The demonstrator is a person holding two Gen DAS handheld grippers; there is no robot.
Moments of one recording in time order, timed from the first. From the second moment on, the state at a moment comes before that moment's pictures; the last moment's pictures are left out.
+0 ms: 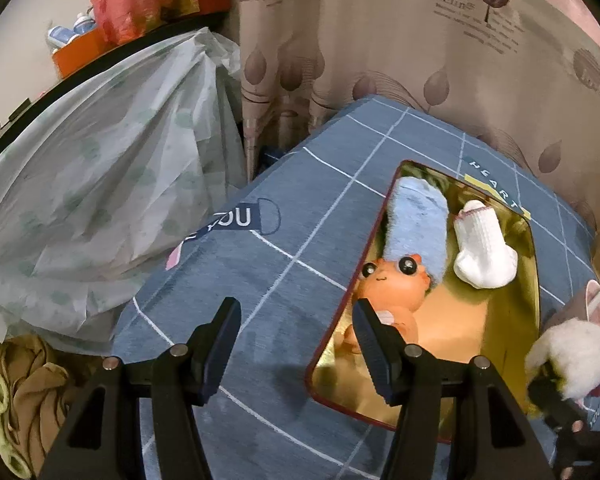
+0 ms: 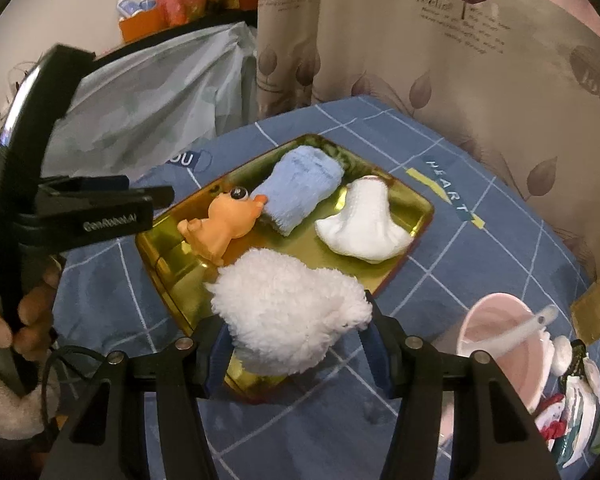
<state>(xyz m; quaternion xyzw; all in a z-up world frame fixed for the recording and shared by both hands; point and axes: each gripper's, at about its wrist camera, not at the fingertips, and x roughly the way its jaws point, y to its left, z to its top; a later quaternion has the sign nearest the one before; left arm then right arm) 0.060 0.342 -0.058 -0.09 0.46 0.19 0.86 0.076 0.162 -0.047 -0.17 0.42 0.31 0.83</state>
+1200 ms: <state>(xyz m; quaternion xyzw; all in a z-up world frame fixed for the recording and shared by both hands) 0.056 0.354 -0.060 -0.11 0.46 0.19 0.86 0.064 0.137 -0.034 -0.13 0.42 0.31 0.84</state>
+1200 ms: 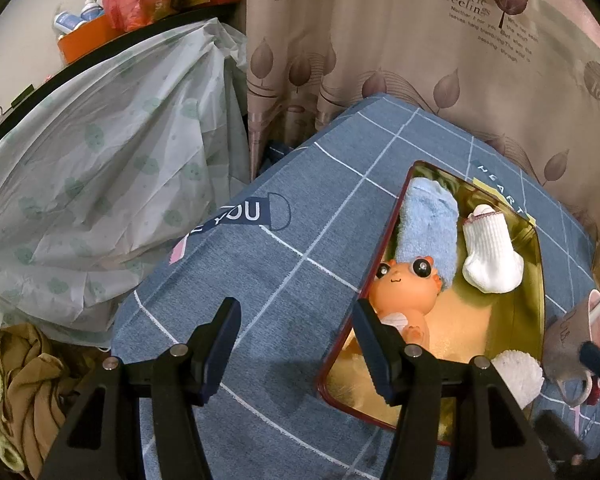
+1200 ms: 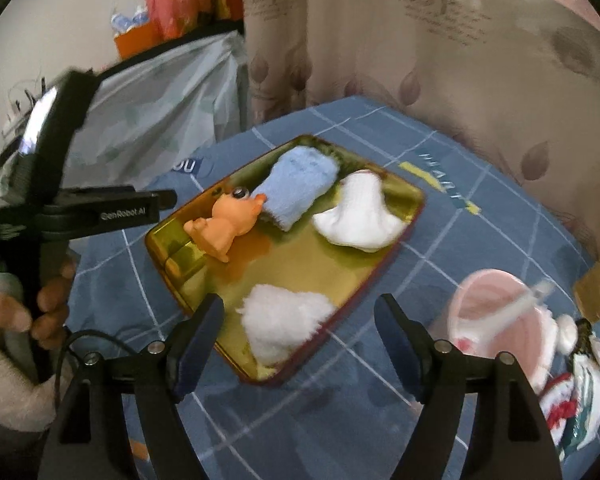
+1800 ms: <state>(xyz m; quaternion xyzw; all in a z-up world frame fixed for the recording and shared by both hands) 0.059 0.346 -0.059 -0.09 0.46 0.19 0.86 0.102 -0.118 -0.025 -0.08 0.44 0.07 0.89</state>
